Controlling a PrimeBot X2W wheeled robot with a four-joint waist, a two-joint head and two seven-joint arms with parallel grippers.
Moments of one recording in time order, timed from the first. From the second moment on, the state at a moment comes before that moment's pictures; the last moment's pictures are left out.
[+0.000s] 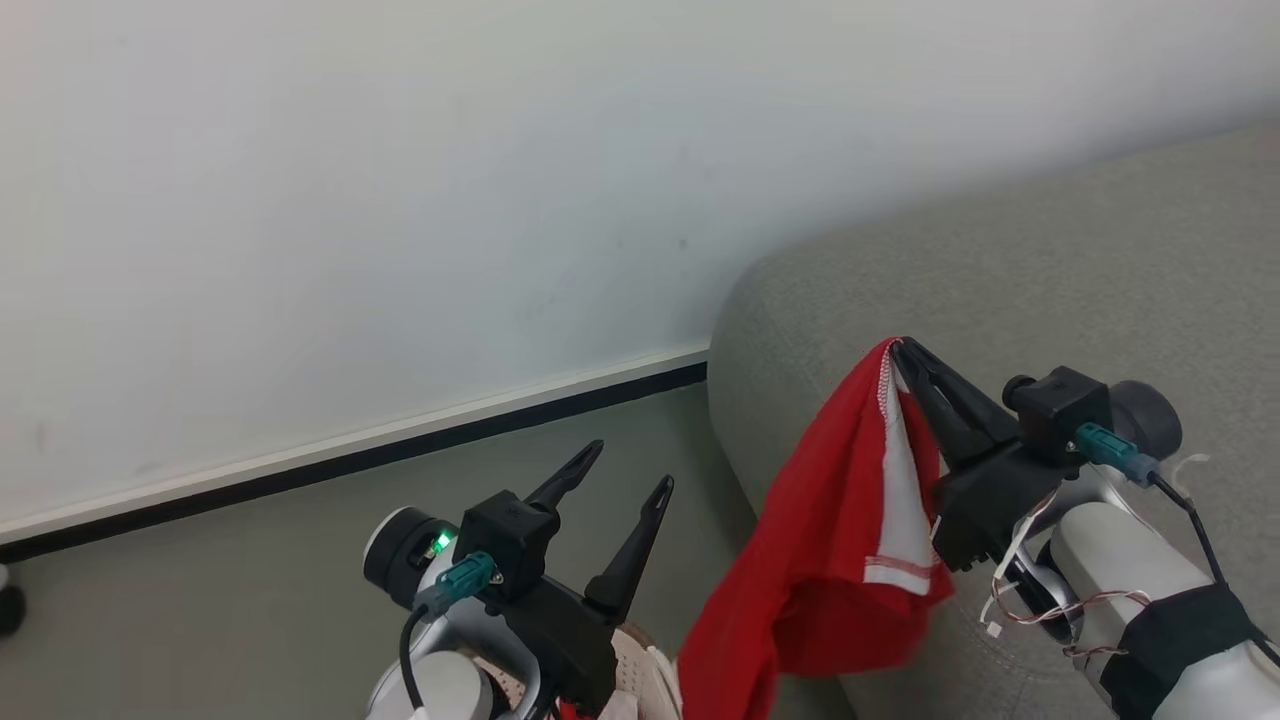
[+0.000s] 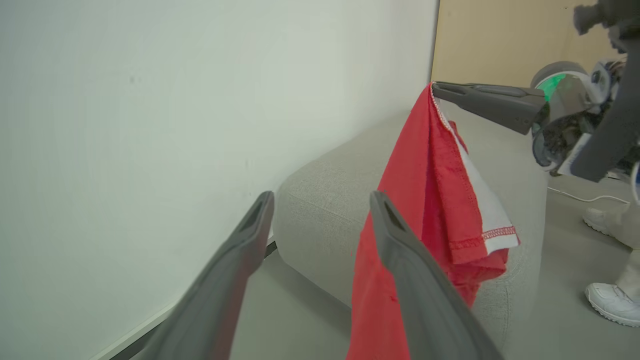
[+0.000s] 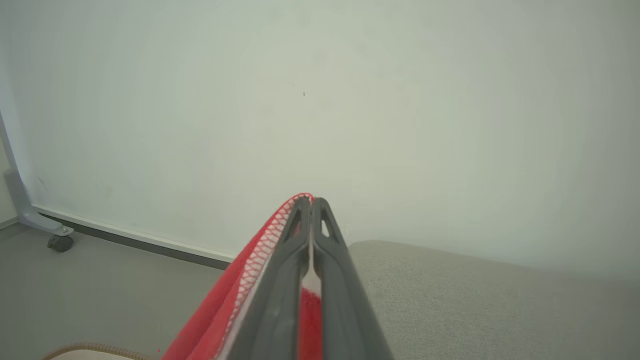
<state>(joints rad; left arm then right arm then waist) -0.34 0.12 -0.55 0.25 -0.37 -0.09 -0.05 -0.62 -0.34 0.68 0.56 0.43 0.08 -0.26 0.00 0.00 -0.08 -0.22</state>
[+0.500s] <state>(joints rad) -0.30 0.10 -0.57 0.23 -0.37 -0.07 -0.07 -0.65 -0.41 0.63 0.42 0.39 0.07 -0.26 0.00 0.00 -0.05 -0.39</state>
